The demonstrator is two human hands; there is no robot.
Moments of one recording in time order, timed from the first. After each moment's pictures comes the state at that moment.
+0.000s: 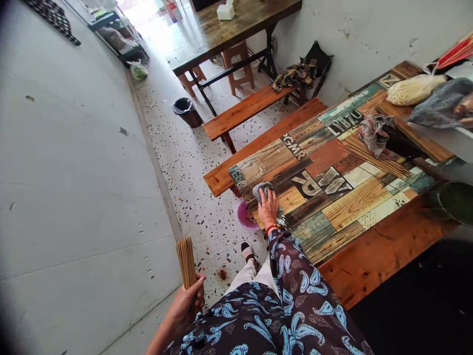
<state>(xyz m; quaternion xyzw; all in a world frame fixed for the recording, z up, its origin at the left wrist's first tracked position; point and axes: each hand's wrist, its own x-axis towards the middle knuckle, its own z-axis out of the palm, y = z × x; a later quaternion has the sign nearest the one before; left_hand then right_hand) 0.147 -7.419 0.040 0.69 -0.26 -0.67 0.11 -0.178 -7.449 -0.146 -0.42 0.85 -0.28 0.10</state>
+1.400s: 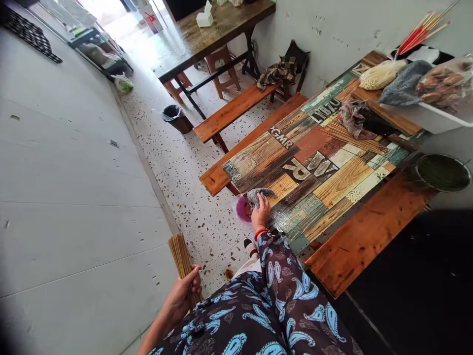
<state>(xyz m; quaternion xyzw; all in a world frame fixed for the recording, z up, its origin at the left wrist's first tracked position) 0.169 -7.426 0.053 0.68 -0.28 -0.67 0.12 -0.113 -7.424 -0.133 -0.13 0.82 -0.54 0.17</state>
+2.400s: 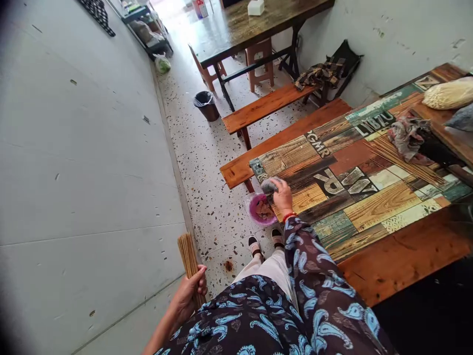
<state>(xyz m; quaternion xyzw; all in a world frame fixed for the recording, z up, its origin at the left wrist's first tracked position) 0.225 -7.414 0.038 0.69 -0.21 -0.67 0.18 -0.179 -7.479 -0.113 -0.45 0.82 -0.30 0.17</state>
